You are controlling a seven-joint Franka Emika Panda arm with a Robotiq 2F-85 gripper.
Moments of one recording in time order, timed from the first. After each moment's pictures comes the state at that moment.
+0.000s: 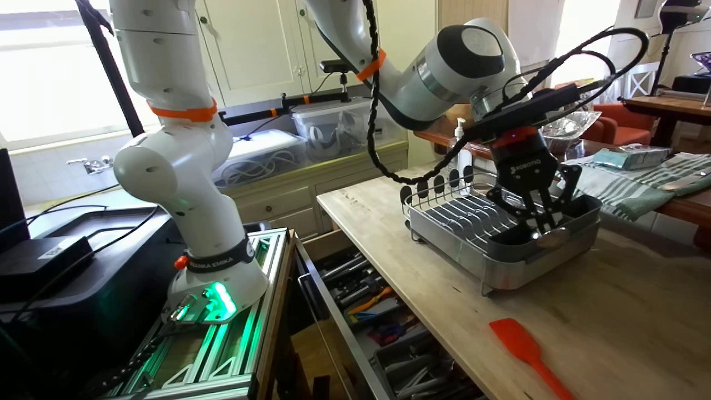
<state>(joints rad) -0.10 0.15 -0.08 -2.16 -0.94 2.33 -0.59</state>
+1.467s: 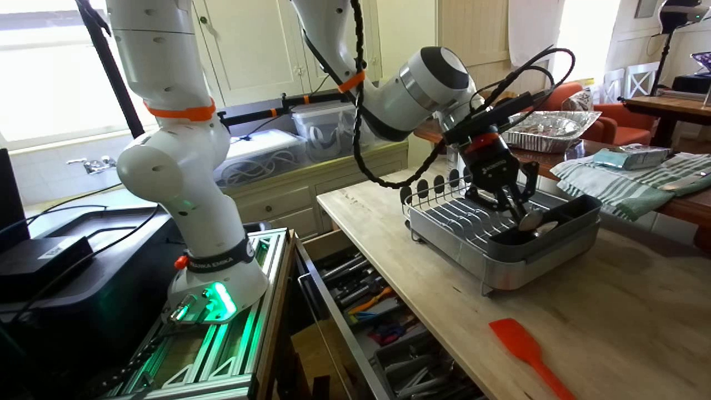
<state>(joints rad) -0.04 0.12 -0.02 -2.27 -1.19 2.35 -0.49</state>
